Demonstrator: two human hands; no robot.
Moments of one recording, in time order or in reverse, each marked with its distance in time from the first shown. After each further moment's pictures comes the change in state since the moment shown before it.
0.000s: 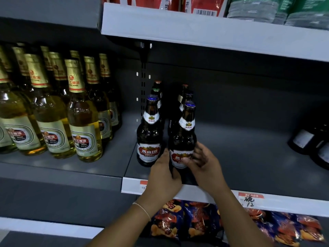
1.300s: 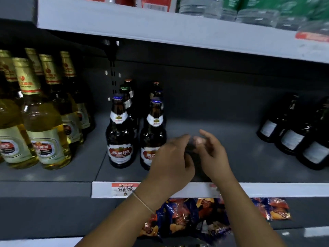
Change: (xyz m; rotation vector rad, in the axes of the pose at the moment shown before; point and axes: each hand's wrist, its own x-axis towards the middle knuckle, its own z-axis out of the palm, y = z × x) left_hand 0.010 0.110 0.012 0.078 -0.116 0.307; right_hand -0.007 -0.014 -0.084 -0.076 0.233 -0.021
